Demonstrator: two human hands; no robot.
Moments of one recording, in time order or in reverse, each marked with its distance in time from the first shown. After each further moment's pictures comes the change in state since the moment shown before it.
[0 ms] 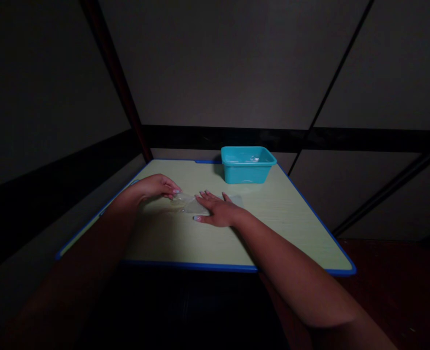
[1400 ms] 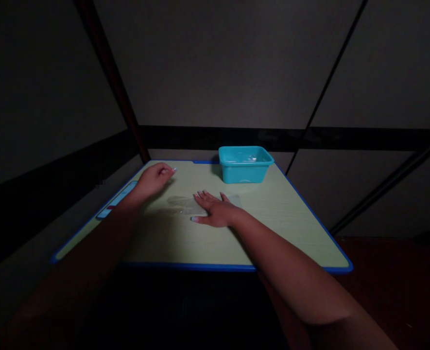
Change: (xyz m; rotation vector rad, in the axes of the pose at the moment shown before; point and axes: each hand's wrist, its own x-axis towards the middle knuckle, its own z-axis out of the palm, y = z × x) left_hand 0.004 0.007 0.014 0.263 0.665 0.371; right_hand -0.001 -0.006 -0.003 -0.039 -0.019 0.017
